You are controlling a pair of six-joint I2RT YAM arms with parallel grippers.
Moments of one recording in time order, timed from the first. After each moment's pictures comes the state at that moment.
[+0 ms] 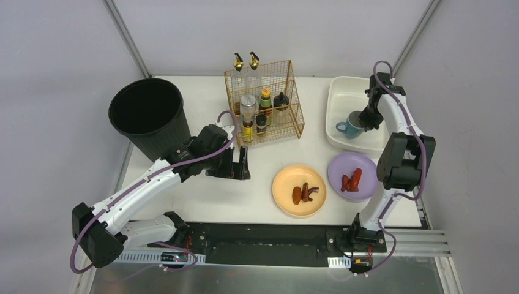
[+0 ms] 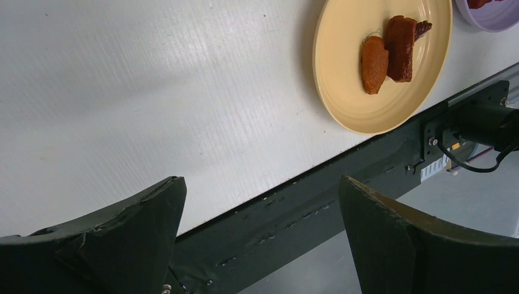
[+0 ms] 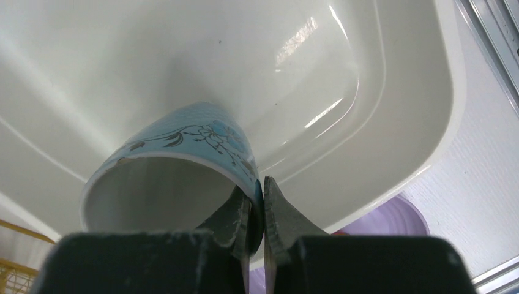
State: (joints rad) left arm -0.72 1.08 0.97 -0.78 0.11 -0.57; right arm -0.08 1.84 1.58 -0.96 0.28 0.59
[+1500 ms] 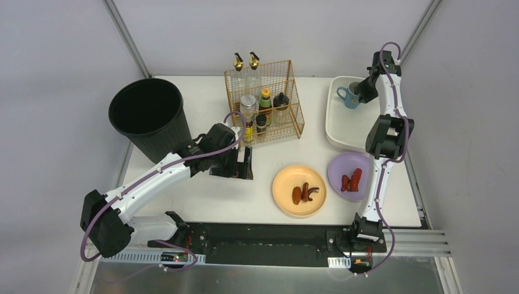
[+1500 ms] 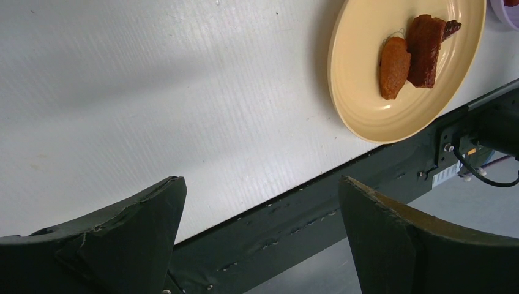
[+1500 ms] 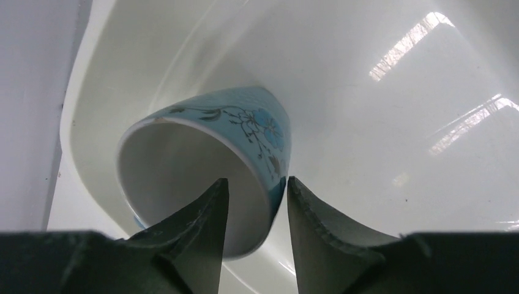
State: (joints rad) left arm -0.72 1.19 0.97 -0.75 0.11 -0.57; right arm -0.14 2.47 2.44 -1.05 0.11 0.85
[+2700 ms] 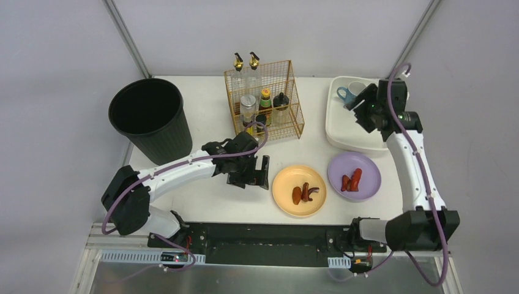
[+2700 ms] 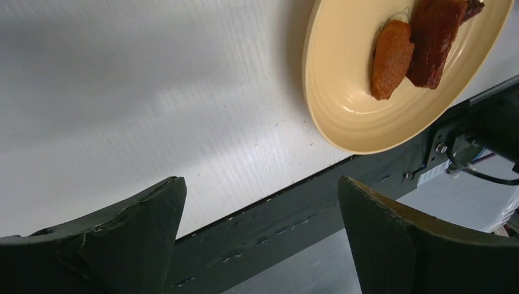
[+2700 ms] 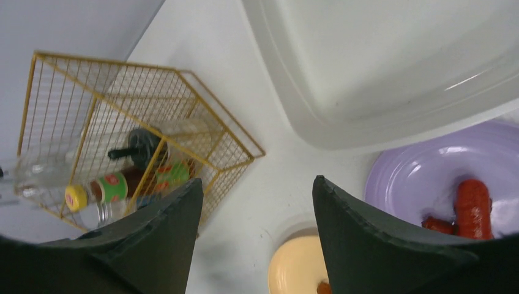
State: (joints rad) left arm -0.85 1.39 0.97 -0.65 0.15 -0.70; right arm 0.00 1.31 1.37 -0.75 0.03 0.80
